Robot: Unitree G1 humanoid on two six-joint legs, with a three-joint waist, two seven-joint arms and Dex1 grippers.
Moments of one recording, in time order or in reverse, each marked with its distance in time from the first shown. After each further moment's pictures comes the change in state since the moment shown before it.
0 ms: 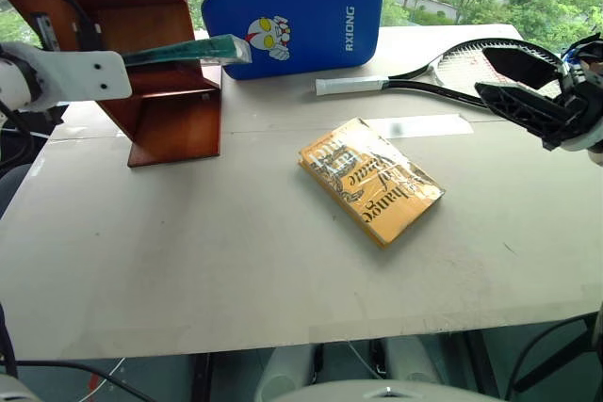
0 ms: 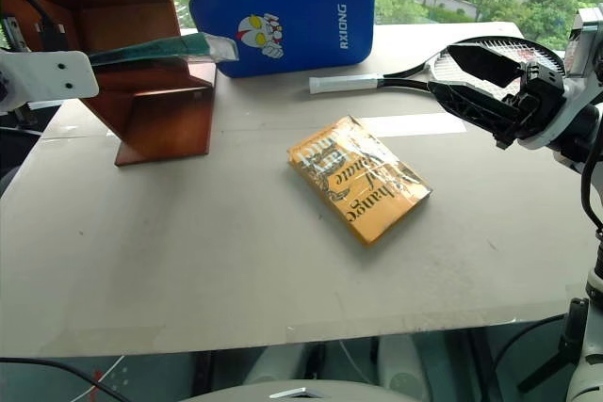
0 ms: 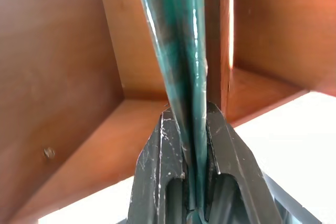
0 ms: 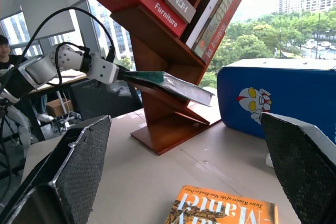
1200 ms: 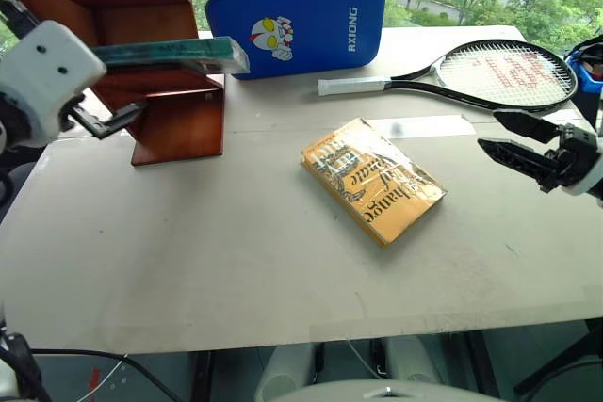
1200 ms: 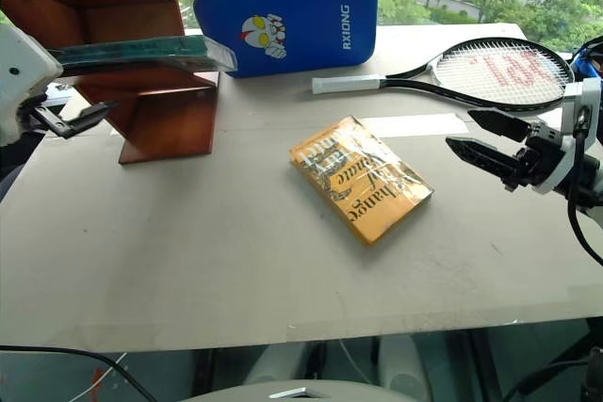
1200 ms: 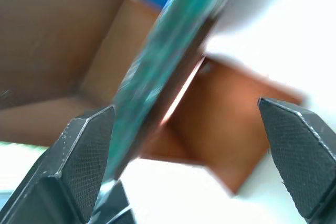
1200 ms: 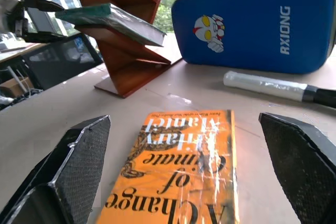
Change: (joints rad) left arm 0.371 -0.296 0.554 -0.687 -0.575 0.756 -0.183; right arm 0.345 -0.047 -0.052 -0.001 -0.165 -0.074 0.066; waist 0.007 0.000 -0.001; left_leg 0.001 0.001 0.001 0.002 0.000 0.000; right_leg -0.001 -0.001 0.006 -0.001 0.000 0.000
